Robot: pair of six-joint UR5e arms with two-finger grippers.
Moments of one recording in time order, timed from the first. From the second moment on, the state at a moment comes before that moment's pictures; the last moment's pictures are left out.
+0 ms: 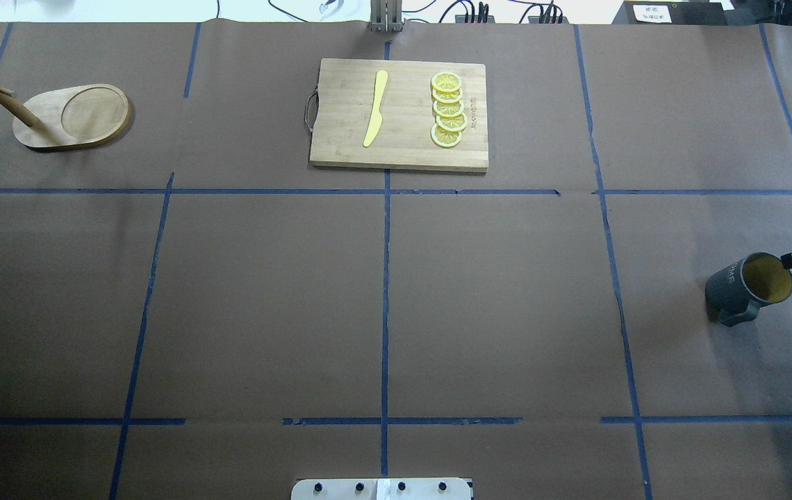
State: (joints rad) left arm -1.56 -1.44 -1.76 -1.52 -2.39 0.02; right arm 1.12 -1.80 1.79 -1.04 2.27 0.62
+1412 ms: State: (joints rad) left arm -1.56 -1.43 -1.76 -1.52 -2.39 0.01; right arm 0.97 -1.73 1.91 -1.11 2.20 0.66
